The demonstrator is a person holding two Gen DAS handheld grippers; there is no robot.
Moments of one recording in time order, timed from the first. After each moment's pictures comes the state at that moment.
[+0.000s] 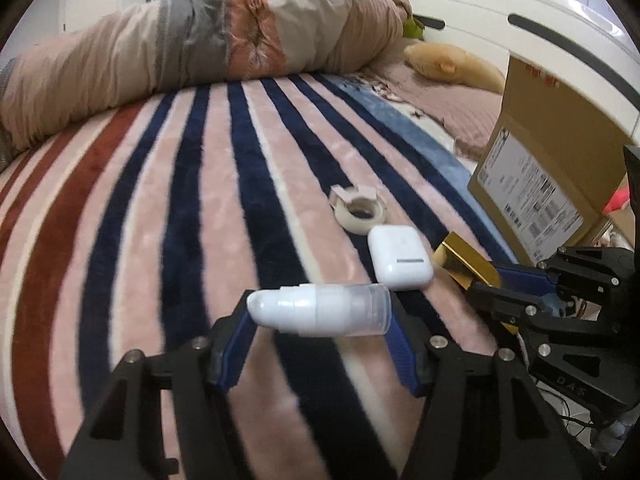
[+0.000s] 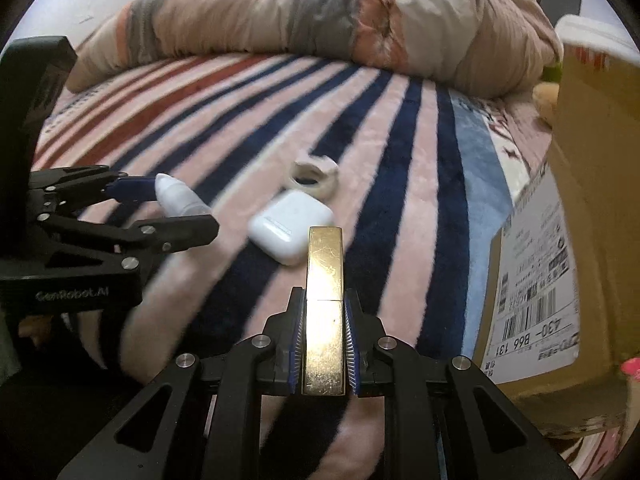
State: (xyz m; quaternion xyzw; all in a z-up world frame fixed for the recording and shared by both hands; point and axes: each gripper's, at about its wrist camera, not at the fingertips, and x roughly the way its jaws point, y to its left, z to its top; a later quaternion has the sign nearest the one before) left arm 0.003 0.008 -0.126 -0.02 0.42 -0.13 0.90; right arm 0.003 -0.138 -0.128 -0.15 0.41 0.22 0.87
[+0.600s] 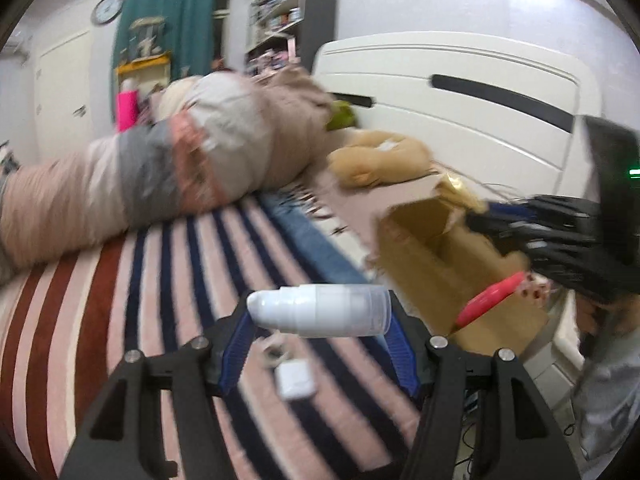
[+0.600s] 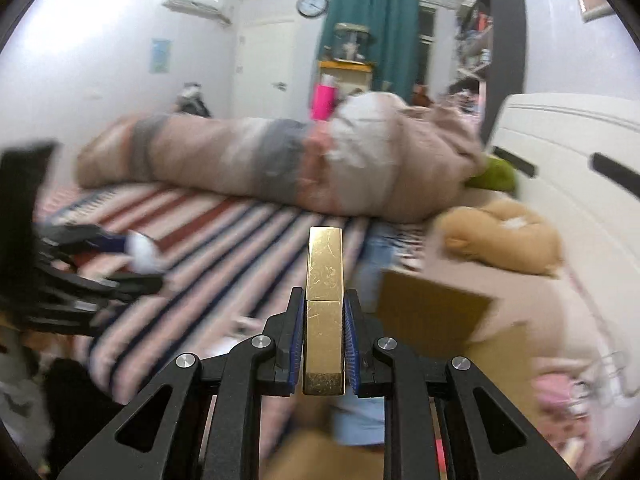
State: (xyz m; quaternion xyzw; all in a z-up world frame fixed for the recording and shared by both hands) left arm -0.031 -0.061 0.034 0.03 0.28 -0.20 0.94; right arm -0.003 -0.260 0.032 -0.14 0.26 0.17 0.94
